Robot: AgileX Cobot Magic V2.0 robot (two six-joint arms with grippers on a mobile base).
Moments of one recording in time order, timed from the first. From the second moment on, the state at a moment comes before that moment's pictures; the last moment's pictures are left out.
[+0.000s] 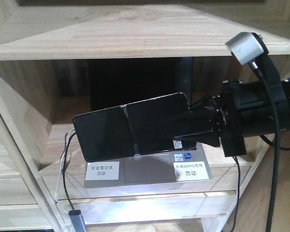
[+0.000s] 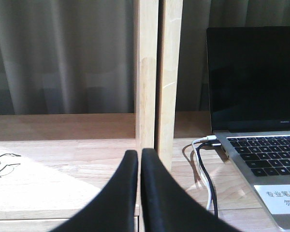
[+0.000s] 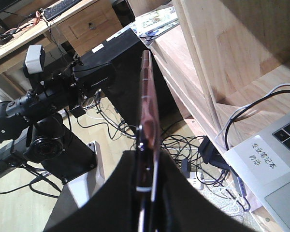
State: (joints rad) left arm 0.04 -0.01 0.03 -0.03 0.18 0.15; right arm 0.20 1.28 -1.03 1.22 1.22 -1.12
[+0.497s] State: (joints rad) left arm 0.04 -0.01 0.03 -0.03 0.18 0.15; right arm 0.20 1.28 -1.03 1.22 1.22 -1.12
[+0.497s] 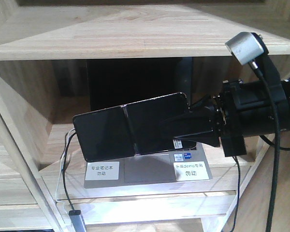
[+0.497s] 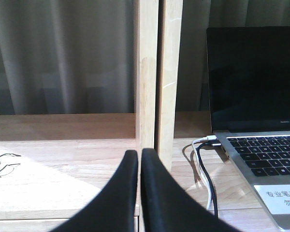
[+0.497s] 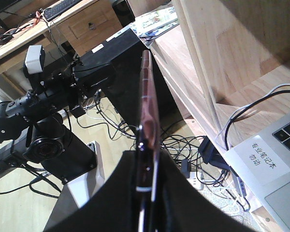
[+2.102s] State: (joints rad) left arm 0.04 -0.01 0.03 -0.03 0.18 0.15; right arm 0.36 1.85 -2.06 1.20 0.98 -0.97
